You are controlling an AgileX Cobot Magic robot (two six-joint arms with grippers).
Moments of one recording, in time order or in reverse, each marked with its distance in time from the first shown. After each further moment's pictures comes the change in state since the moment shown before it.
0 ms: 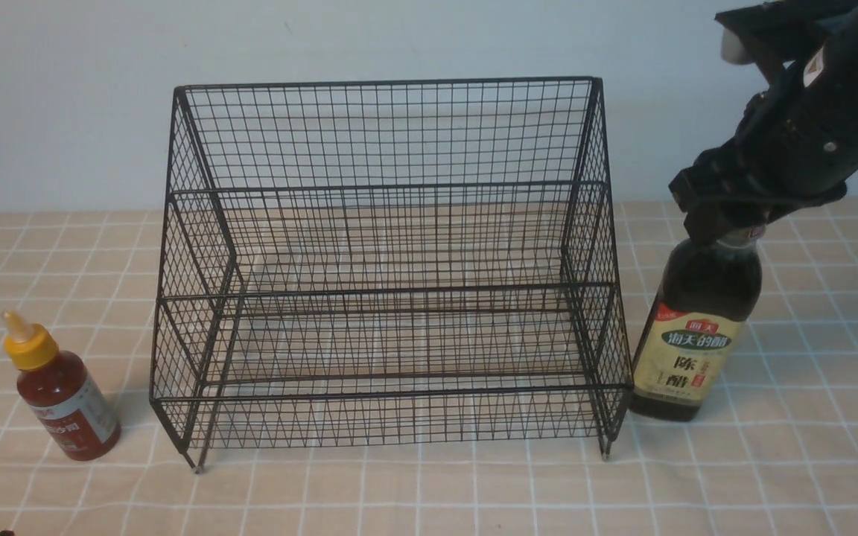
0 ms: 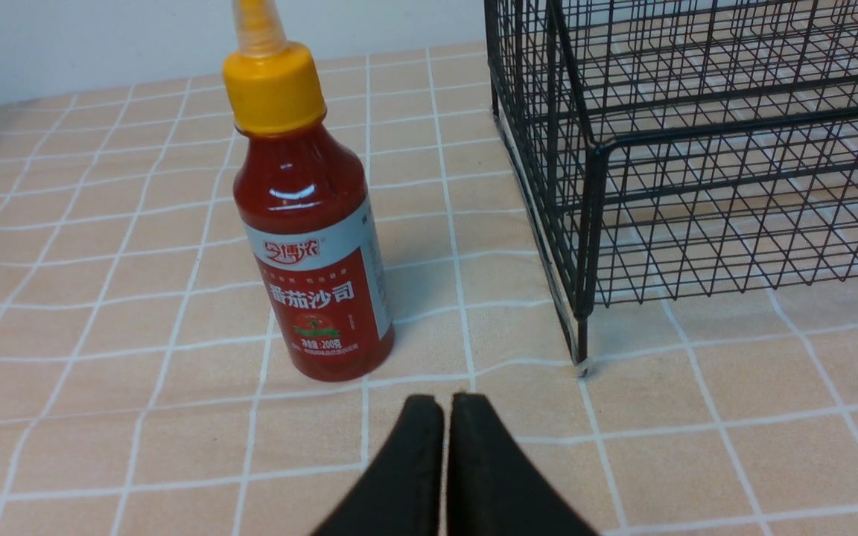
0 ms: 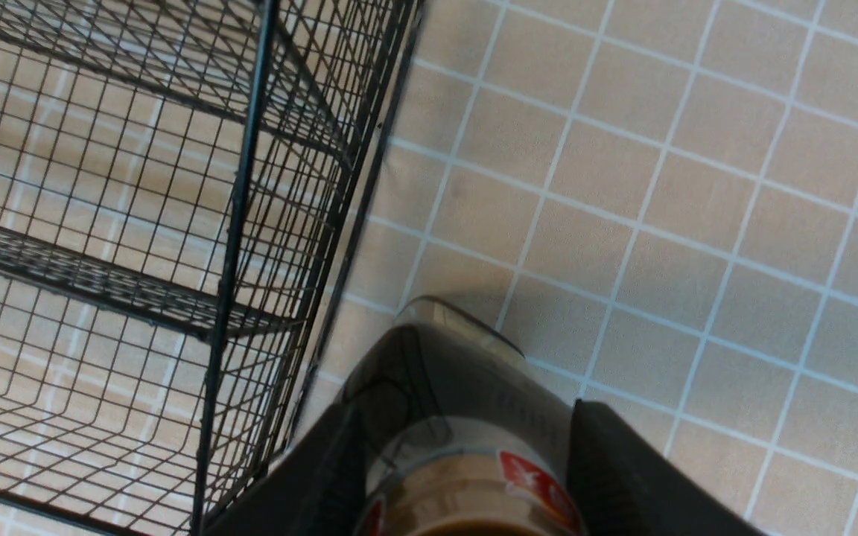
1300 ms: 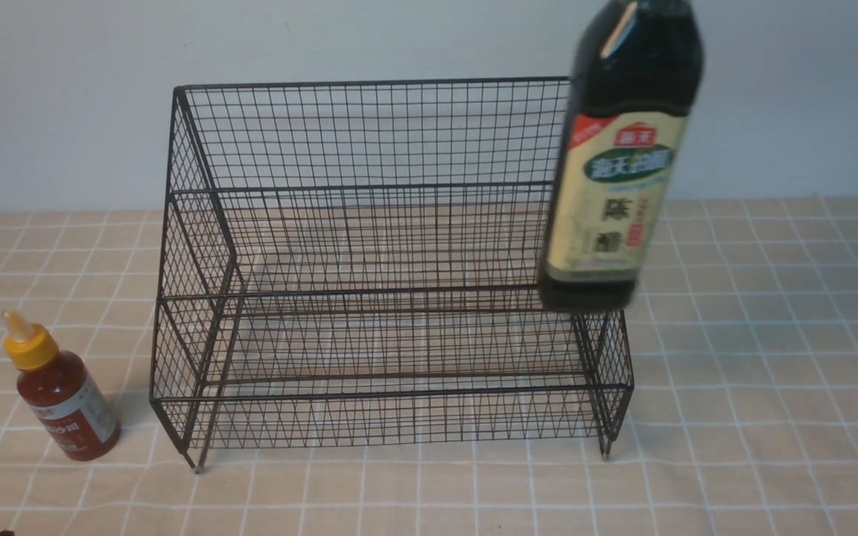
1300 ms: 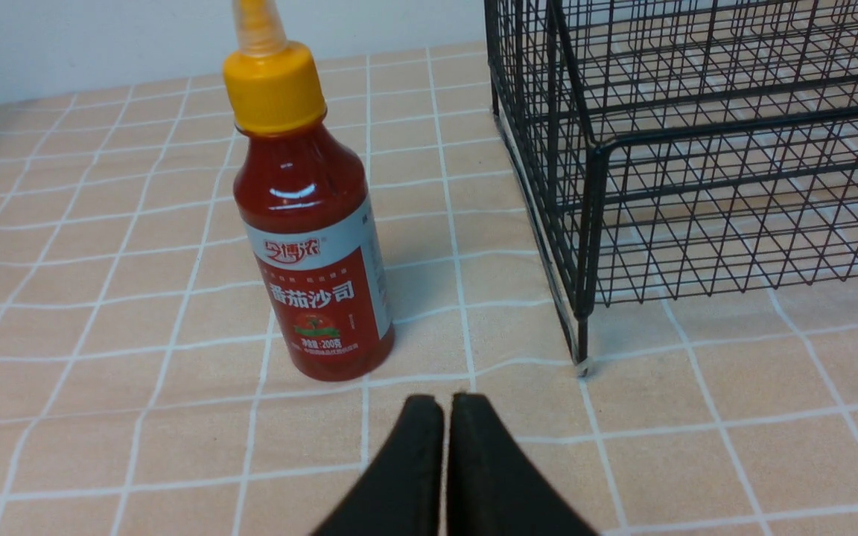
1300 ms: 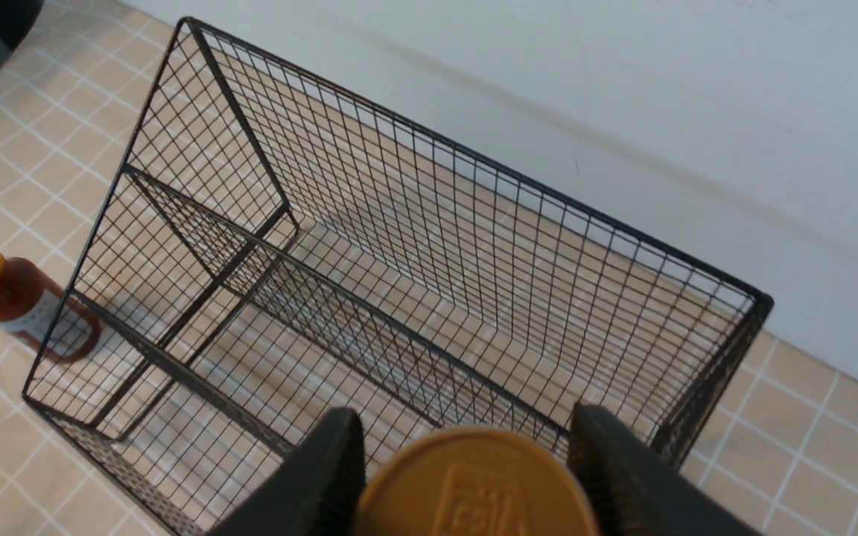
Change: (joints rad) right arm 0.154 -0.022 -0.465 0.187 -0.003 -0.101; left arm 0.000 0.000 0.000 0.000 0.000 0.000
